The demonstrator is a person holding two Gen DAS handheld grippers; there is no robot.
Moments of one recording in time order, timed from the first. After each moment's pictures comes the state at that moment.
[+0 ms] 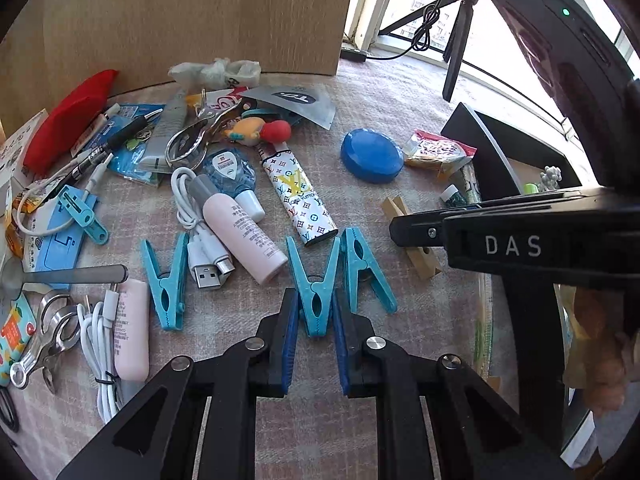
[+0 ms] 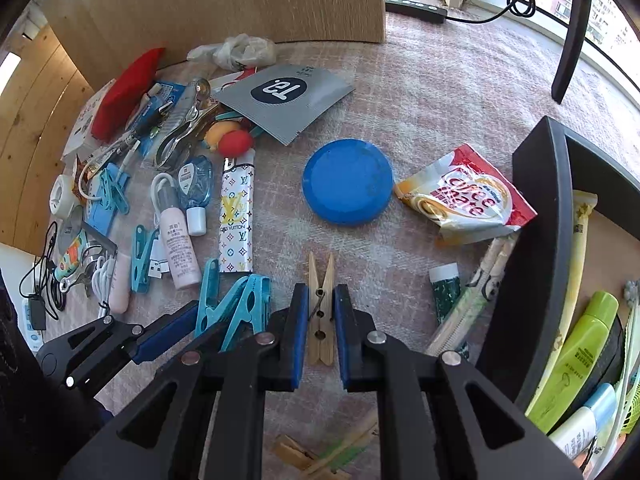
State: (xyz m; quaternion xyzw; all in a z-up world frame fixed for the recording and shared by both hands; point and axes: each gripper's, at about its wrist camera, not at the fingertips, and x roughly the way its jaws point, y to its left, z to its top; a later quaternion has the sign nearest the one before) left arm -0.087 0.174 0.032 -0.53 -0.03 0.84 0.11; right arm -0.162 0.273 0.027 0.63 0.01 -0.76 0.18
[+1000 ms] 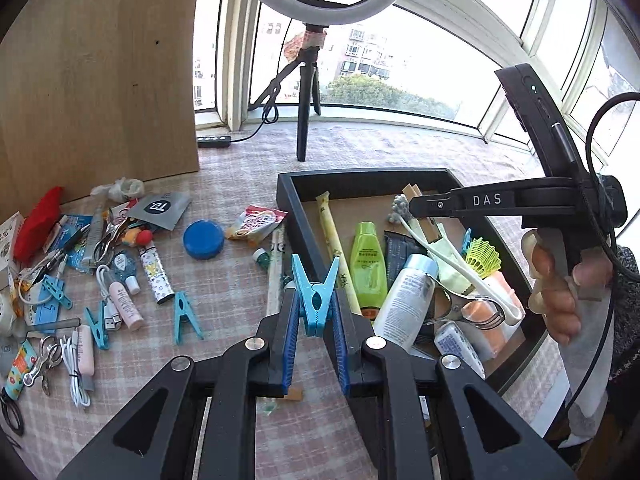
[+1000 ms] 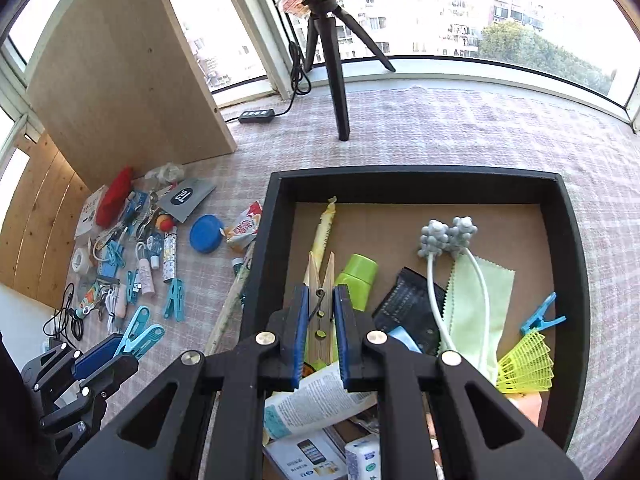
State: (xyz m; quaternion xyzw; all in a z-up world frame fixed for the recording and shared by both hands) left arm -0.040 0.295 0.140 -0.45 0.00 0.87 0.22; right arm -0.118 0.483 0.131 0.53 -0.07 -0.84 0.10
